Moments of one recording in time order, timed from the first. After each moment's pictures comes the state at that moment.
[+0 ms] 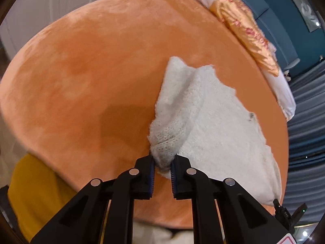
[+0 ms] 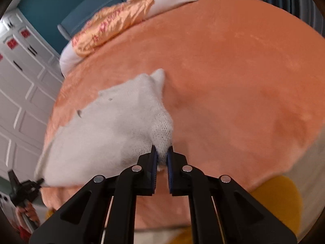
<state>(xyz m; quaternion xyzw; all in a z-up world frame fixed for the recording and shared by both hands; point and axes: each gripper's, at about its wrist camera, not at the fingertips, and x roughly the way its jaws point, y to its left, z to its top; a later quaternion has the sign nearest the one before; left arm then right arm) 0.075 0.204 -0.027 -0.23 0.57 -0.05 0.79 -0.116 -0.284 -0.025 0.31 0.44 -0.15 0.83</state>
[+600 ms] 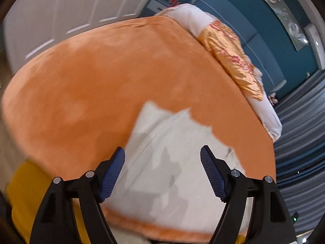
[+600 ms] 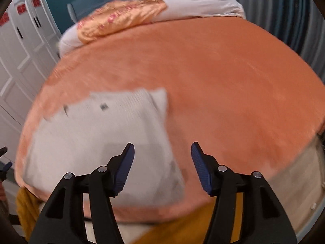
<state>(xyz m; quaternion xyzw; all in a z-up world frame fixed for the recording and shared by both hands) 0.108 0.188 0.024 -0.27 0.46 -0.07 0.84 -0.075 -0.269 0.009 0.21 0.42 -0.14 0.87</state>
